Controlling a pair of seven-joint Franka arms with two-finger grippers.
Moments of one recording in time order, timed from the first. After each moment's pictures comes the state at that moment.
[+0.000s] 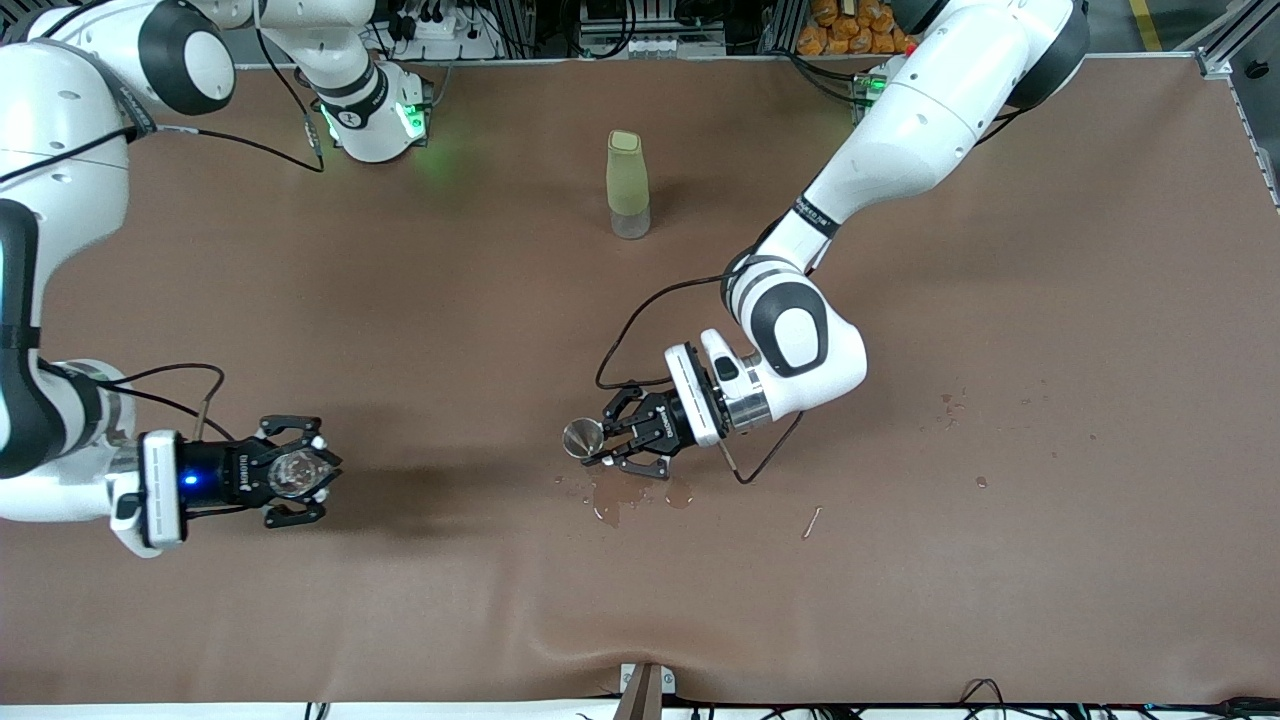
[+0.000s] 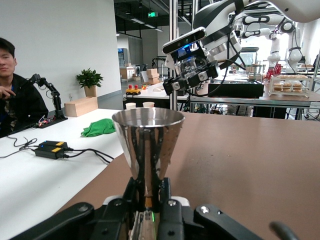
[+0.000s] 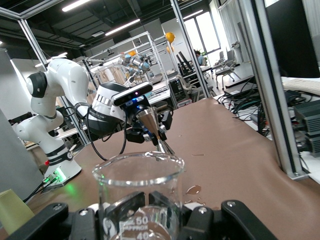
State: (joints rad) left arm -0.40 0.85 -0.29 -1.32 -1.90 2.51 2.36; right arm -0.18 0.86 0.08 -1.18 1.30 1.47 -1.71
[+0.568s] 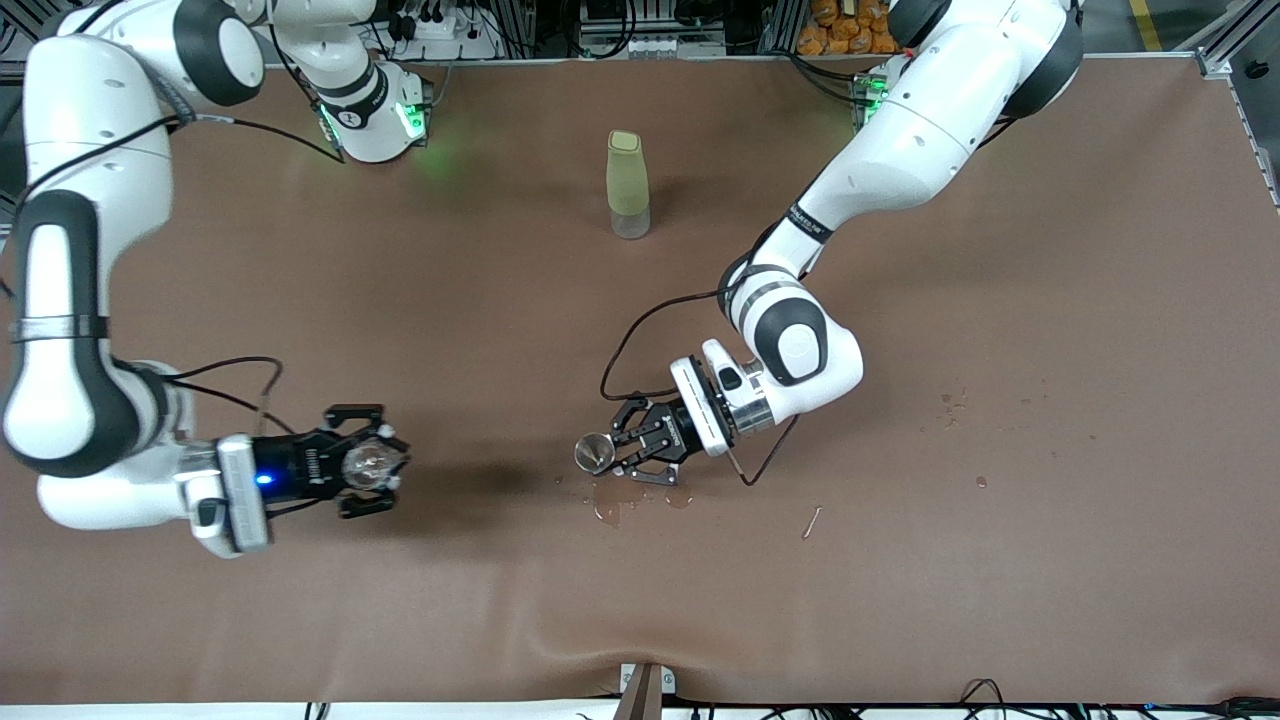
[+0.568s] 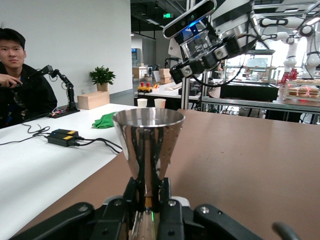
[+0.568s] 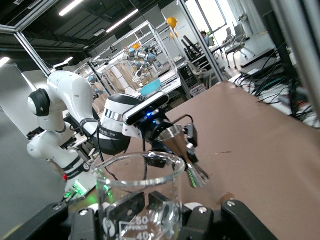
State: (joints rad) left arm -0.40 0.89 -0.27 -1.32 -2.01 2.51 2.42; right arm -0.03 0.84 0.09 -1.17 1.31 1.54 -1.47
